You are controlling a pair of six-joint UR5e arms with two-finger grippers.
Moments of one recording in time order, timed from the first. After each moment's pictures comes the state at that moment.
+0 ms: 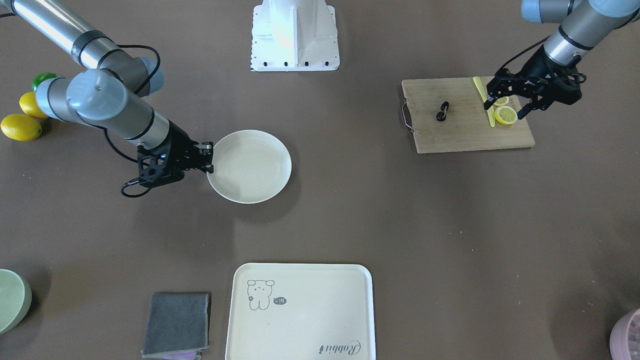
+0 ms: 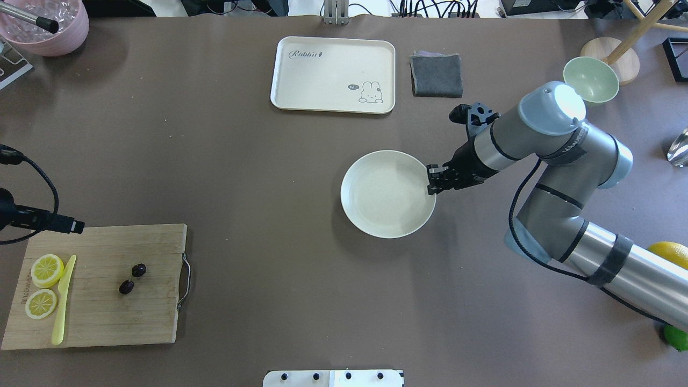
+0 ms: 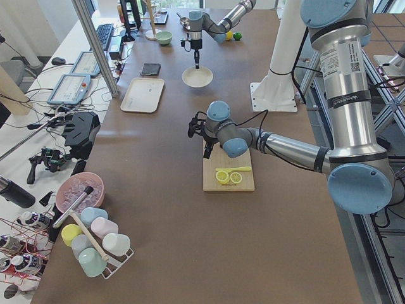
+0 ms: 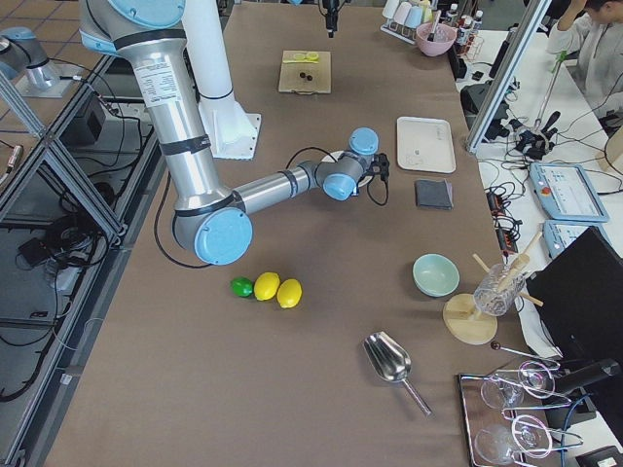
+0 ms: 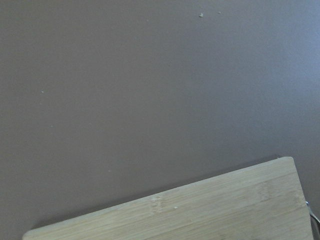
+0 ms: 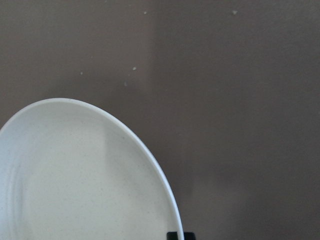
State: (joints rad) left arm -0.81 -1.34 -2.00 -2.26 -2.12 -0.88; right arm 0.69 -1.16 1.58 -0.98 2.19 1.18
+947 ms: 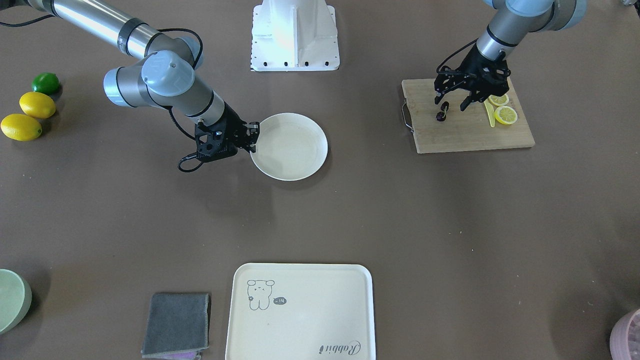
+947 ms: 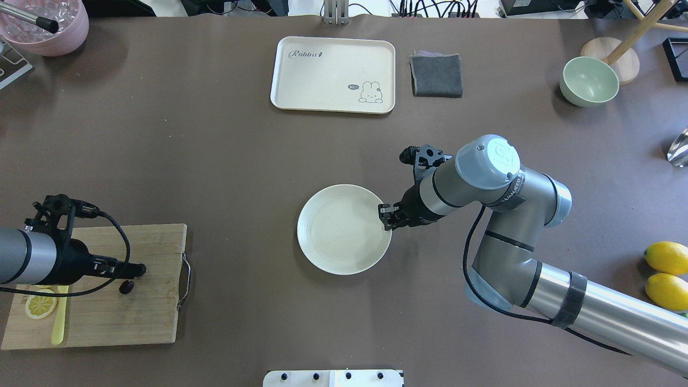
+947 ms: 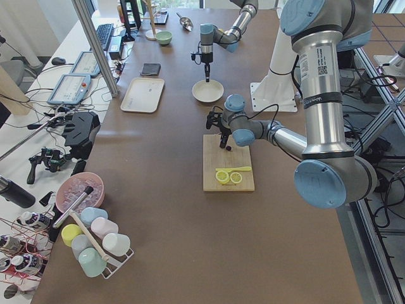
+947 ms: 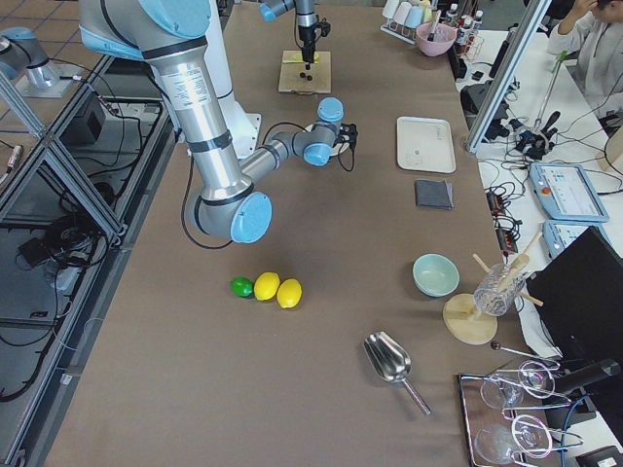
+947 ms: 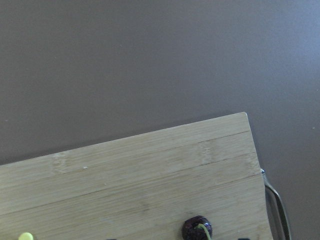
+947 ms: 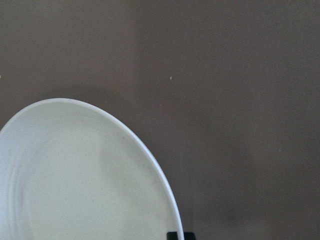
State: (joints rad) left arm -0.52 -1.37 -2.04 -2.25 -1.89 -1.07; right arm 0.54 -1.12 1.59 -0.98 2.08 1.28
